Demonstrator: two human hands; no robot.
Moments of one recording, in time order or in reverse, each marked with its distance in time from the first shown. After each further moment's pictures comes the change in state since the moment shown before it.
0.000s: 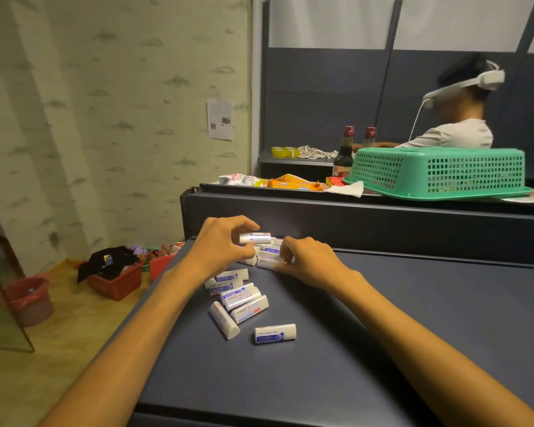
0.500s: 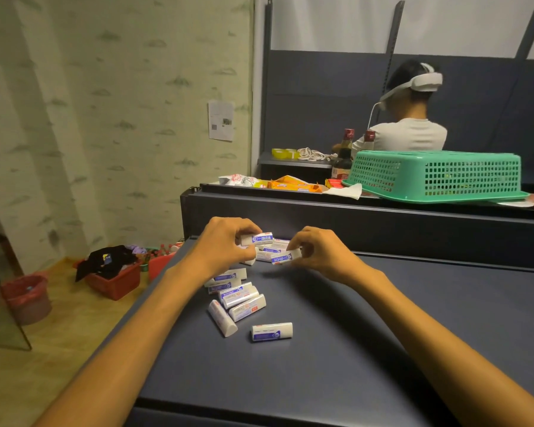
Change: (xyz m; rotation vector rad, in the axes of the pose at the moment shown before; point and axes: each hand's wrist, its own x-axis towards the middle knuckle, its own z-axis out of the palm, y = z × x) left_hand 0.002 0.002 0.003 0.065 -0.038 0.034; right_hand -0.012 0.026 -0.019 0.296 0.071 -0.106
